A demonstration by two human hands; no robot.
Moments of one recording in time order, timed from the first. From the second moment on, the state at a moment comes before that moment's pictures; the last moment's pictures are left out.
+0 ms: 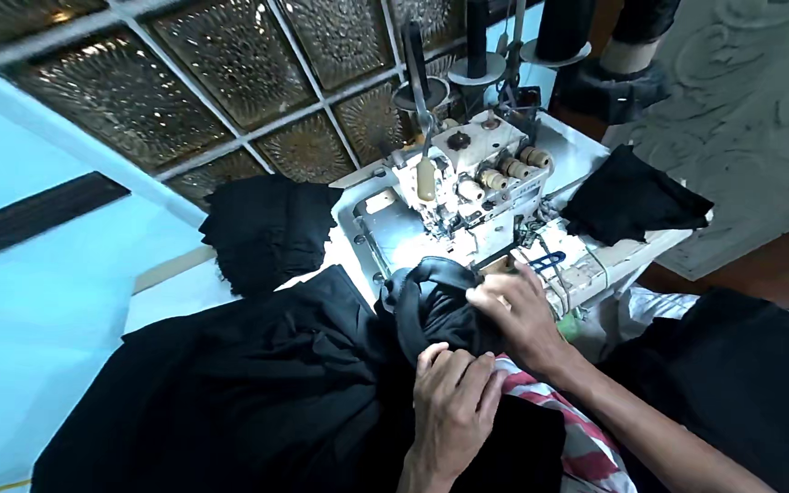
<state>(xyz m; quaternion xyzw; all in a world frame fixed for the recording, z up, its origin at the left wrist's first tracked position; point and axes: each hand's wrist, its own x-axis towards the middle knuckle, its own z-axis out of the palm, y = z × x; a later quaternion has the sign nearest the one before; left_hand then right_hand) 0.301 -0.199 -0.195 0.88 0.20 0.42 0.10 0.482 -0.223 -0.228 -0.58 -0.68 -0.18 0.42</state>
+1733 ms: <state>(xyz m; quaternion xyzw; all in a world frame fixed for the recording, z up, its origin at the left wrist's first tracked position) 0.254 -0.230 -0.099 0.89 -0.14 0.14 0.42 0.566 -0.403 -0.145 -0.48 -0.34 -0.10 0.81</state>
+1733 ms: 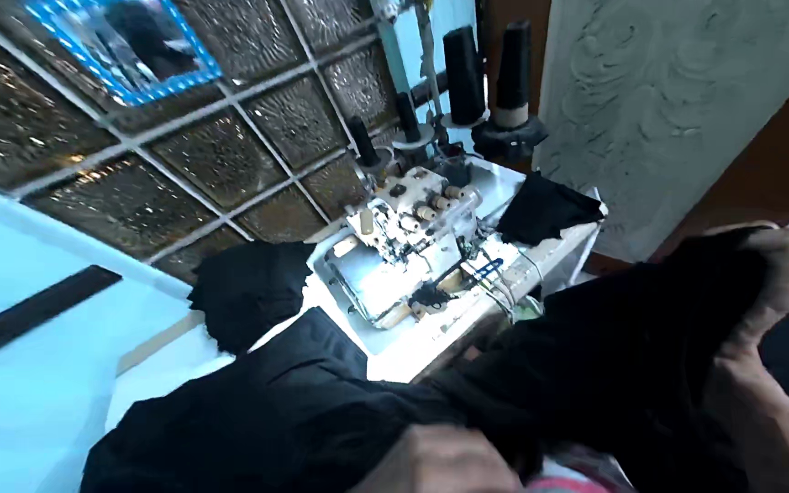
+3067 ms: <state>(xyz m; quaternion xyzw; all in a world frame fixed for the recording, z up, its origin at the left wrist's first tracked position) 0.400 -0.262 -0.257 0.82 0.23 0.05 0.52 0.602 -0.631 -0.153 -0.94 -0.06 -0.23 0.24</state>
